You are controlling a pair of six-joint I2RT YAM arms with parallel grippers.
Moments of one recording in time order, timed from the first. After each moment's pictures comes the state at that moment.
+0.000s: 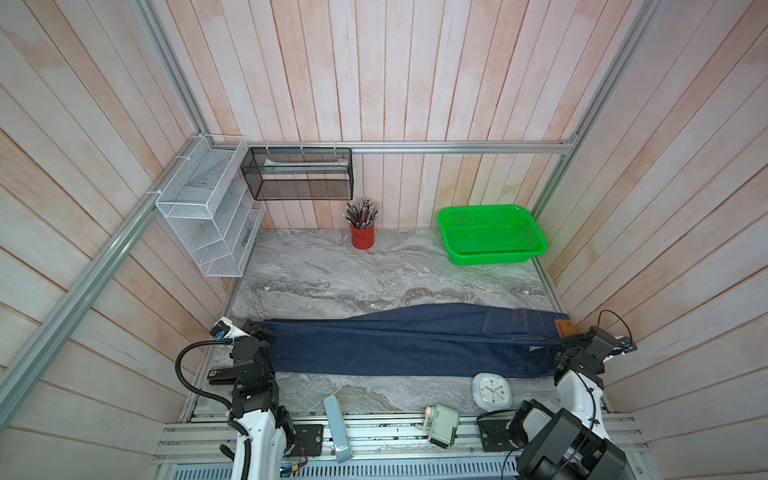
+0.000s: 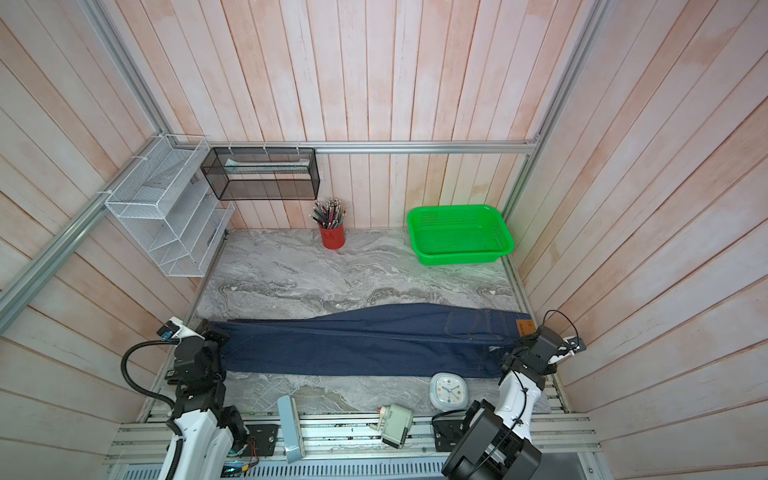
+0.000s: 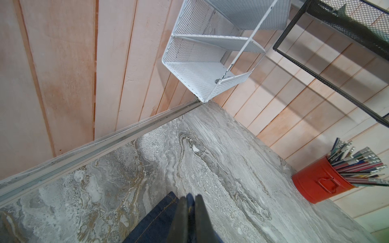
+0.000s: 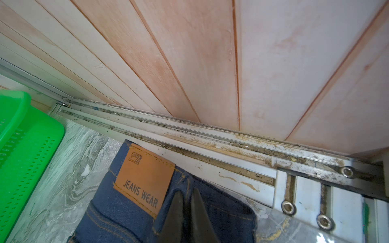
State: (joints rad) left arm 0.26 0.51 0.15 0.15 -0.24 -0.51; right arm -0.72 0.92 0.32 0.00 0.13 0.58
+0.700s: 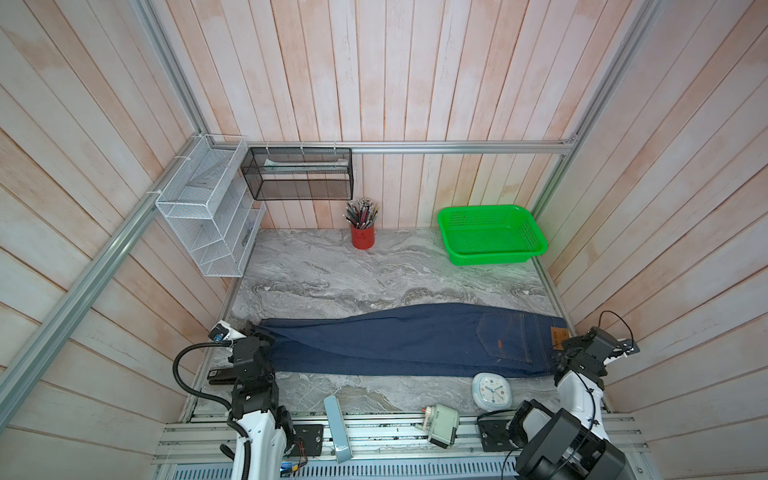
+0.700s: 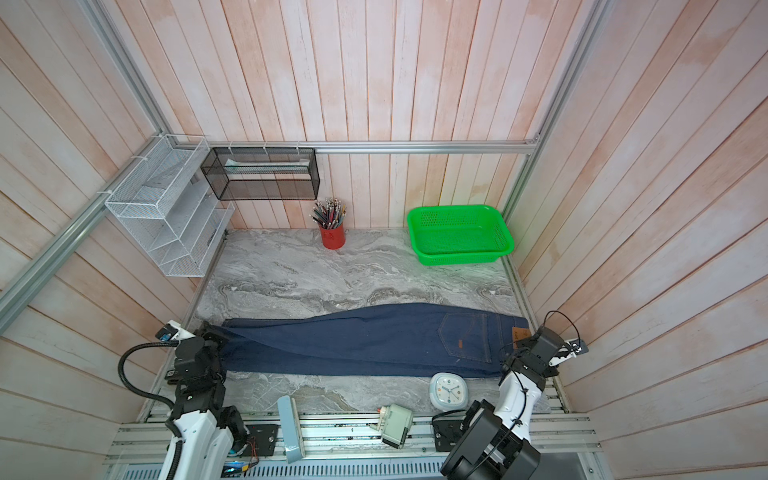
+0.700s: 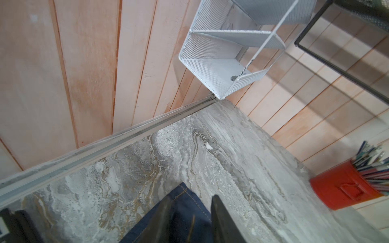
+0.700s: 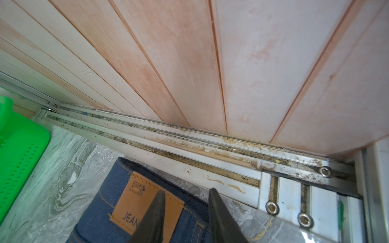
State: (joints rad) left arm 0.25 0.49 0.17 0.06 -0.30 -0.49; right arm -0.72 0.91 0.33 -0.02 0.18 0.57
